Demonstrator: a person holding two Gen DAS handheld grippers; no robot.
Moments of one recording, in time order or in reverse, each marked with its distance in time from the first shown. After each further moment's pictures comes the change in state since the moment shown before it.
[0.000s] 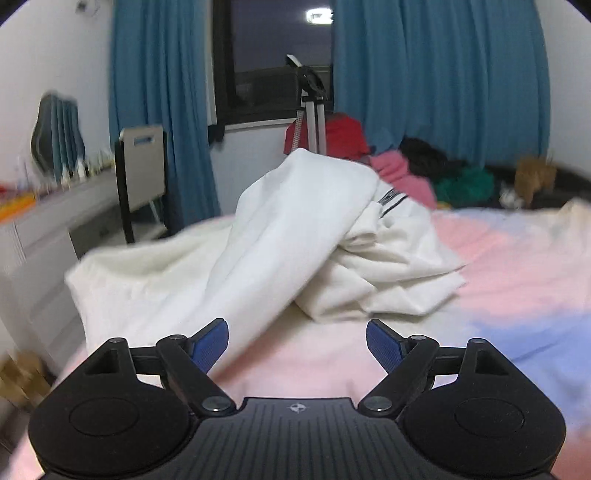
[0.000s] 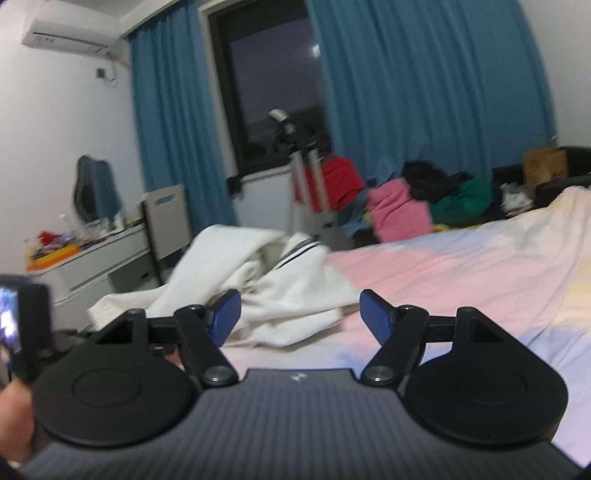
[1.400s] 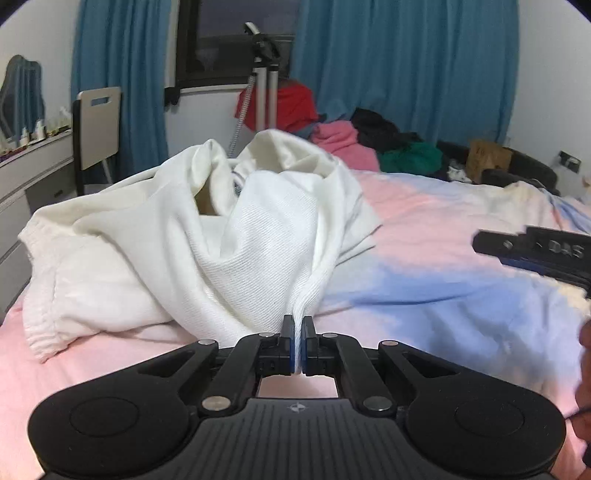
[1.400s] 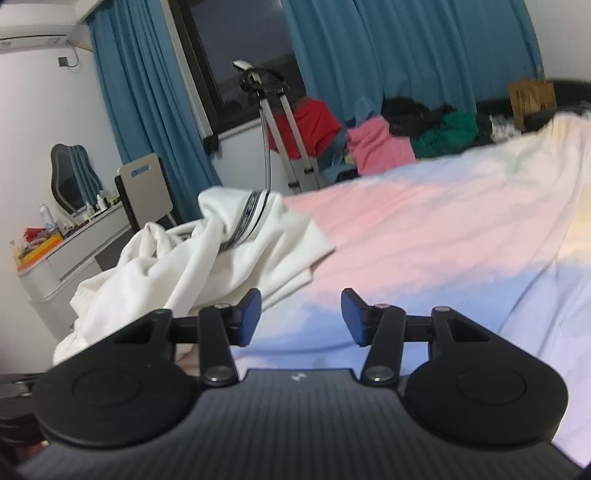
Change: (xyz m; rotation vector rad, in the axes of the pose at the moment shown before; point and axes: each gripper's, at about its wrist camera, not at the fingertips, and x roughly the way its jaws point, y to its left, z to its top) left arm -0.017 -0.035 -0.050 -0.074 0.089 -0.210; right arm 0.051 -0.040 -0.031 0.133 0.196 0.007
